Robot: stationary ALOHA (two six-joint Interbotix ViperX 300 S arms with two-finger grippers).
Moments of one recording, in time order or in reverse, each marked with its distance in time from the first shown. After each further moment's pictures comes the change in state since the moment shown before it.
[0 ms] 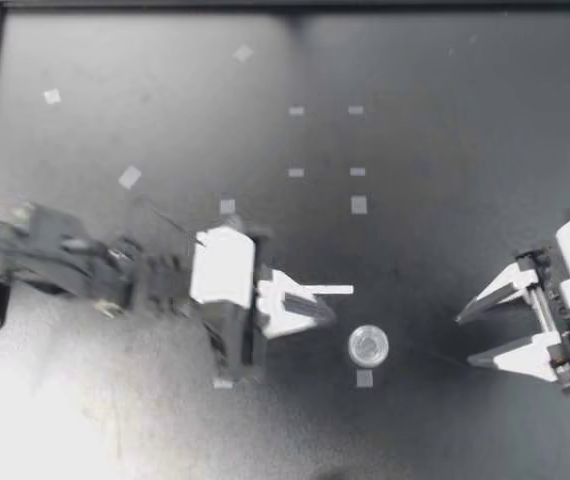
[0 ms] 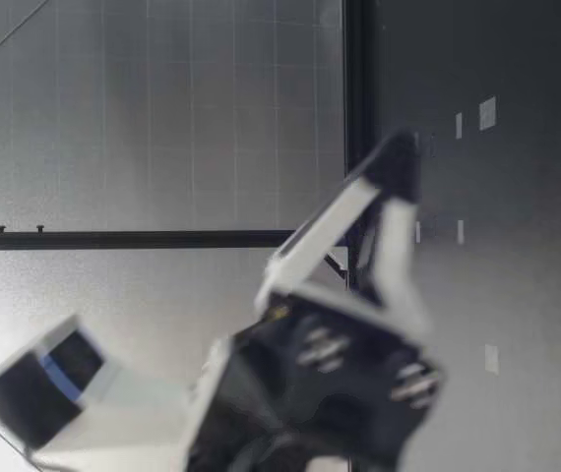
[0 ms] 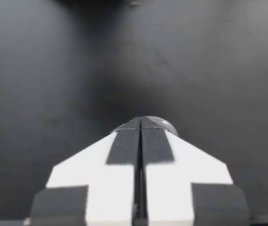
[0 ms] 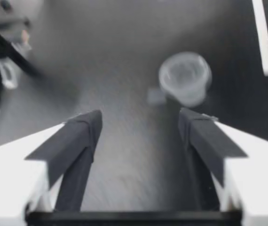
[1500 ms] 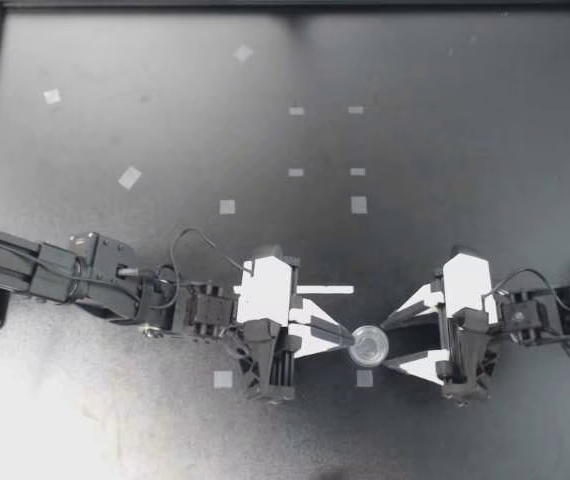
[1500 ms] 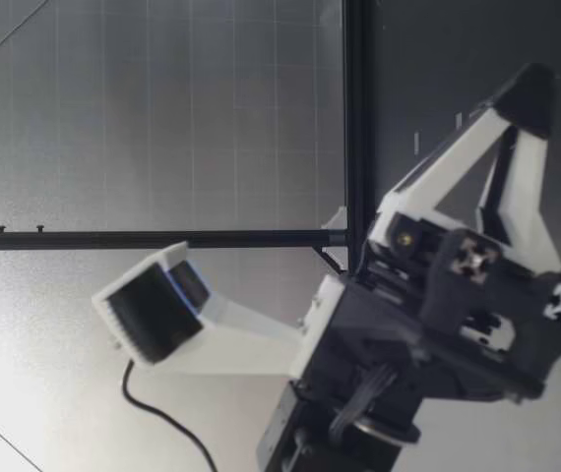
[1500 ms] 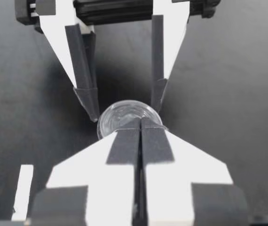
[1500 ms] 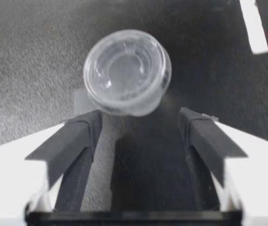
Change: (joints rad) left arm -0.025 0.169 -0.084 -0.003 -0.040 -0.077; right arm 0.002 0.672 -0.230 0.144 -0.327 -0.104
